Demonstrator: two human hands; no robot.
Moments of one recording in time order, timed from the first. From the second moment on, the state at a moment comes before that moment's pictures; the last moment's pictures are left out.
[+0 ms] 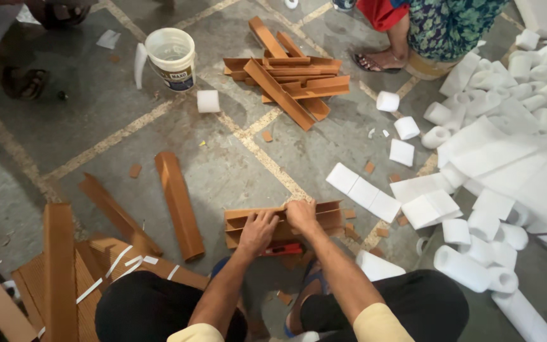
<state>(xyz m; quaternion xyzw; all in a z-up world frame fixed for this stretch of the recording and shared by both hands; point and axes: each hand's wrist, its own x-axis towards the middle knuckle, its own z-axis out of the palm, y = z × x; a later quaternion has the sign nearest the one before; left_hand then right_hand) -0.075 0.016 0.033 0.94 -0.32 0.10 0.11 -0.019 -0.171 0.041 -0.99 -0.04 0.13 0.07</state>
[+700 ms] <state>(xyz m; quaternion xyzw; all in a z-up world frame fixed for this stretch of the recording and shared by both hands) -0.064 -0.059 0.194 0.76 -0.19 0.17 0.60 -0.077 -0.195 0.199 -0.80 0.05 -0.27 0.53</state>
